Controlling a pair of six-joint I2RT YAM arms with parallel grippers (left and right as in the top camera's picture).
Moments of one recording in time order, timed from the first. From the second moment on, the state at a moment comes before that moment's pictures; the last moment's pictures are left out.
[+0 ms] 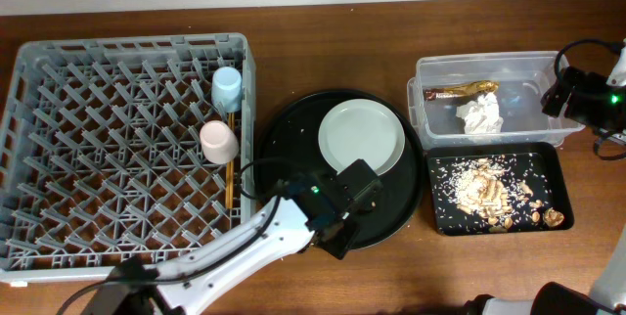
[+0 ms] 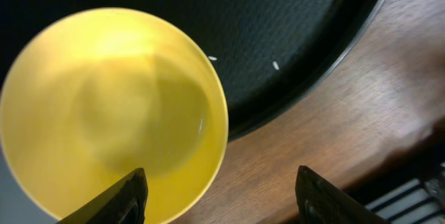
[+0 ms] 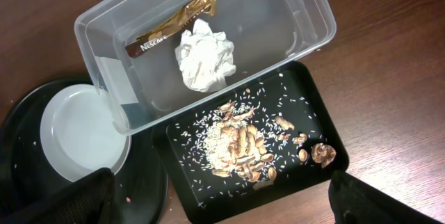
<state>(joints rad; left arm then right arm) -0.95 1.60 1.18 -1.00 -0.01 -0.32 -0.44 1.54 1.88 -1.48 -0.14 0.04</state>
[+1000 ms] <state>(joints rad) -0.52 1.43 1.72 -1.14 -0.04 -0.19 -0.44 1.54 1.88 -1.48 -0.14 0.04</state>
